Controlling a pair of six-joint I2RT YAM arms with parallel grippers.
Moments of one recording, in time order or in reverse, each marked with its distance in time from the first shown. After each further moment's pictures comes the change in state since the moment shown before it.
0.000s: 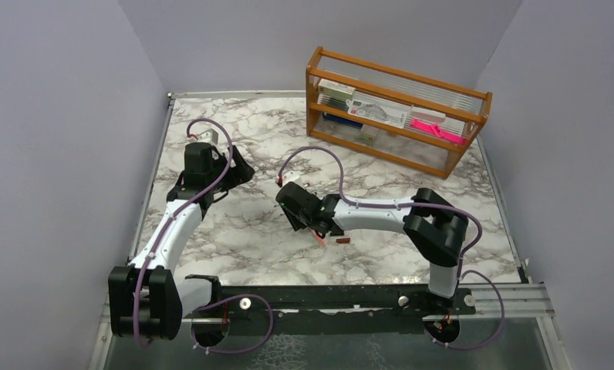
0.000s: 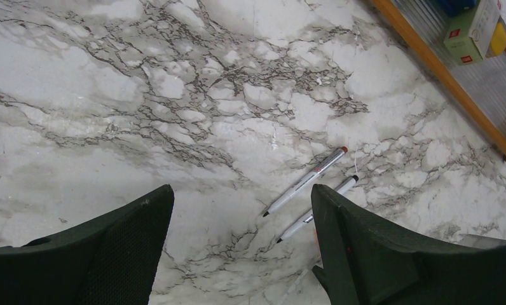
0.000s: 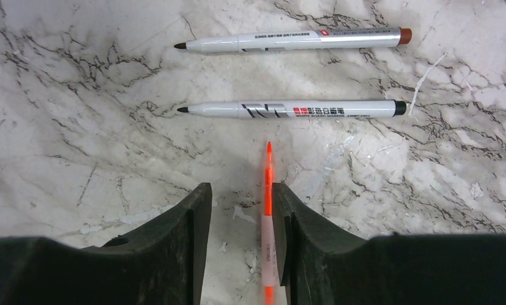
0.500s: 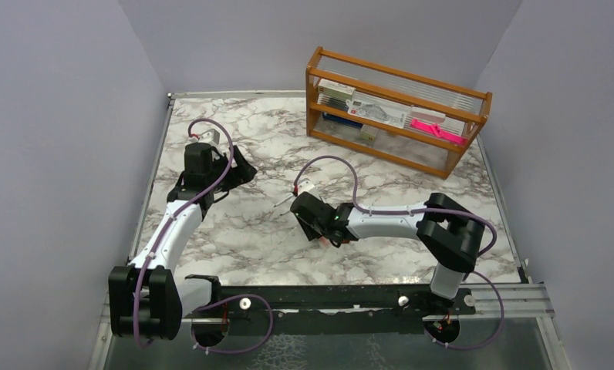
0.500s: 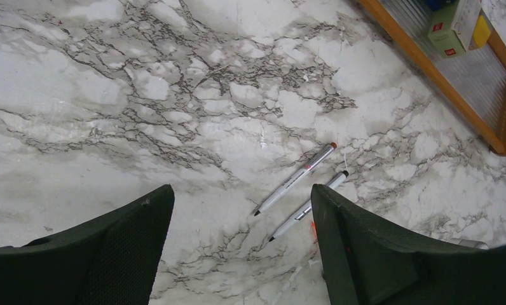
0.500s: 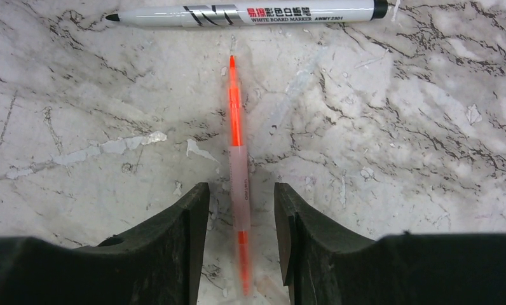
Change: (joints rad) left arm 0.000 0.001 -0.007 0.027 0.040 0.000; right arm 0.000 -0.109 -0.187 0.023 0.002 0.049
